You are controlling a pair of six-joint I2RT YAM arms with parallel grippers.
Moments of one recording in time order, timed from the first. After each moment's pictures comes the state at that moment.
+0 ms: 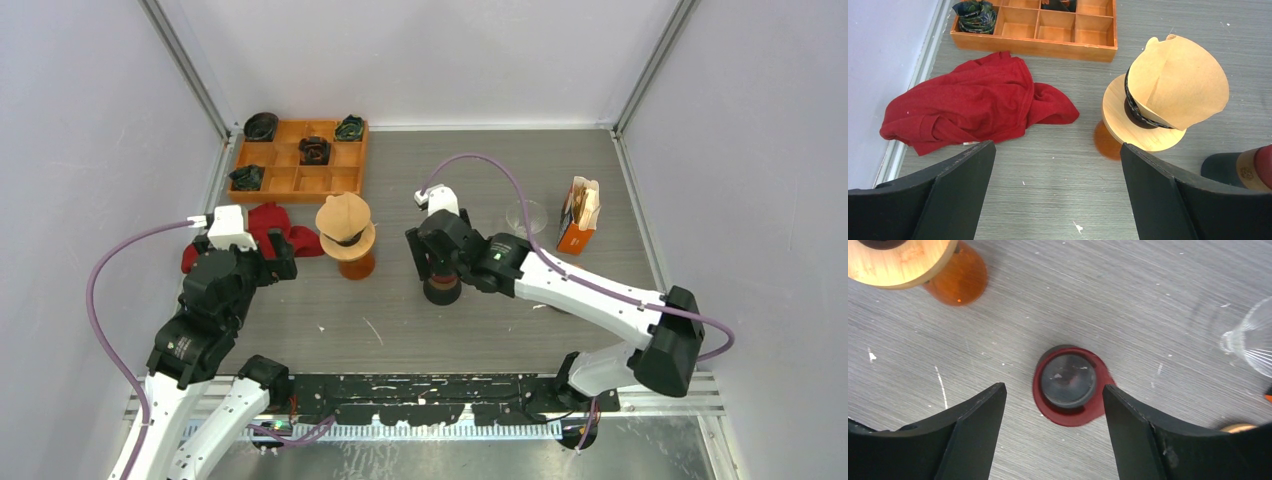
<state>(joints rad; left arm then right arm) -0.37 0.50 0.87 -0.68 -0.38 -0.19 1.00 1.38 1.19 -0.58 0.42 0.40</state>
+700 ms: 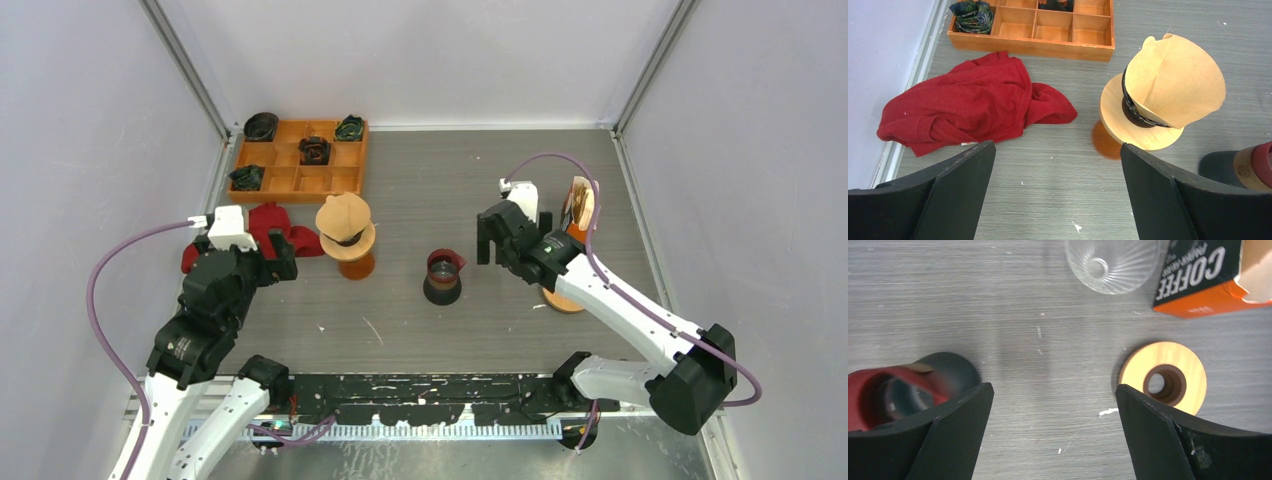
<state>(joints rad) -0.37 0.50 0.87 -0.68 -0.37 -0.19 0.71 1.17 1.02 -0.74 0.55 0.49</state>
